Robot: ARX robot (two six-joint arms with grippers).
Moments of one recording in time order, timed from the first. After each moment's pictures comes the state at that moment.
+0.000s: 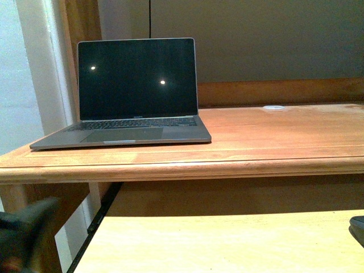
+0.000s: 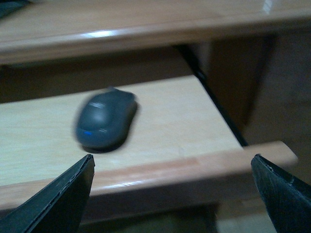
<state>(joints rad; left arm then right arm) -0.38 1.17 0.25 0.88 -0.25 0.03 0.08 0.16 0.09 -0.12 0.36 0.12</state>
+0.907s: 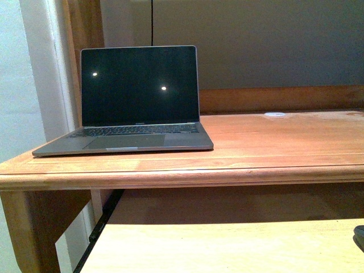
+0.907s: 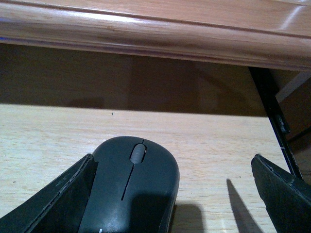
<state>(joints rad) -0.04 0.60 0.01 0.59 -0.01 0.01 0.08 1.25 0.53 0.31 0.22 -0.07</state>
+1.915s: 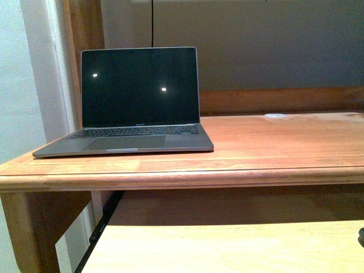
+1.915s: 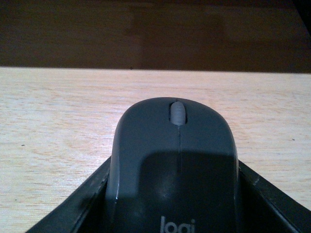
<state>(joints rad) 0.00 0.20 0.01 0.20 0.00 0.01 0.08 1.32 0.52 0.29 0.16 0.01</state>
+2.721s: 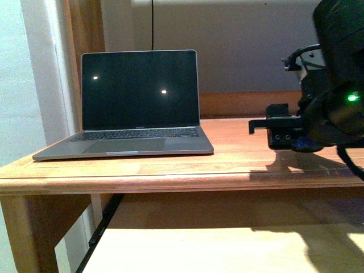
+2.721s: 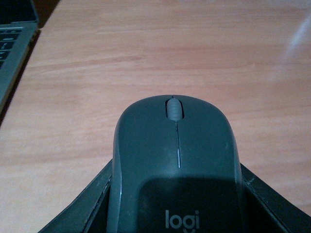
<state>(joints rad) 0.00 0.01 0.01 0.00 0.00 0.00 0.28 1.68 1.19 0.18 0.45 0.13</state>
